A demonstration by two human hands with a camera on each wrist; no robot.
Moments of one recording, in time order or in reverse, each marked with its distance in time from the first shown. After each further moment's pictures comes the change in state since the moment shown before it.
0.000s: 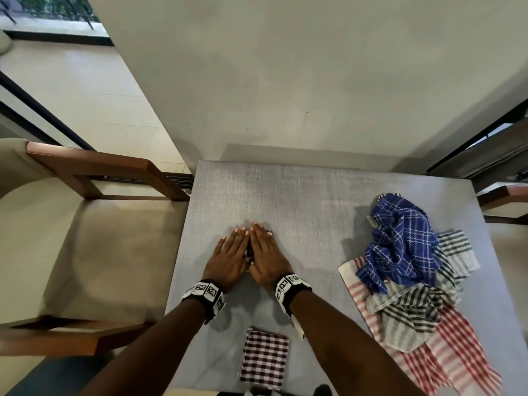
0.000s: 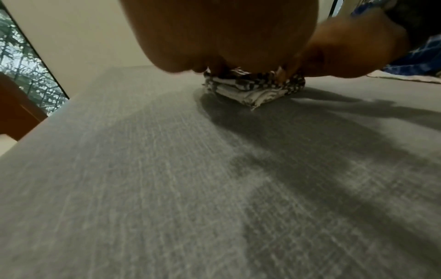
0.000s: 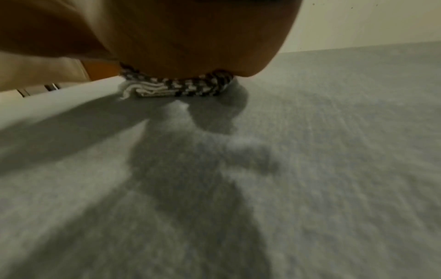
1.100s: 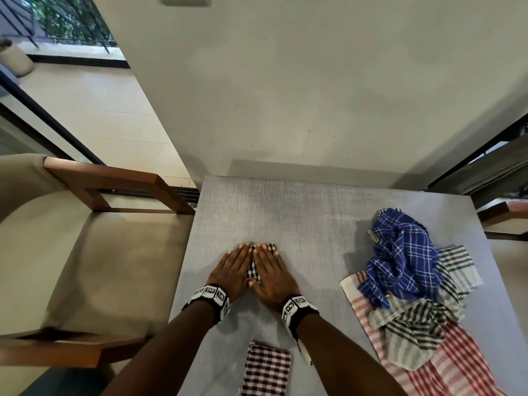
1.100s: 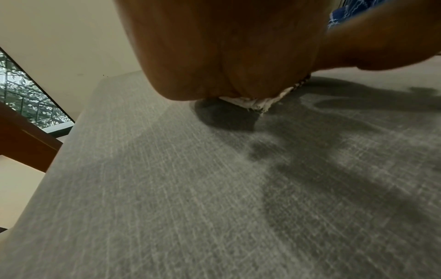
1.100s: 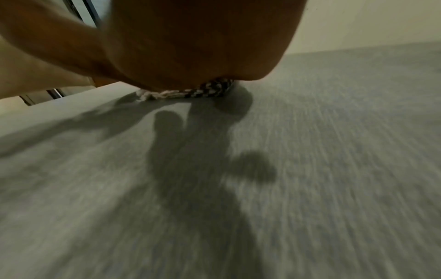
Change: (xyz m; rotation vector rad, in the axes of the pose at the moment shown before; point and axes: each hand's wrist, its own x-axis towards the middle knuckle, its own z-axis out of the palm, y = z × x) left_hand 0.001 -0.003 -0.004 0.057 -0.125 0.039; right_hand -0.021 -0.003 -0.001 -0.125 -0.004 0.048
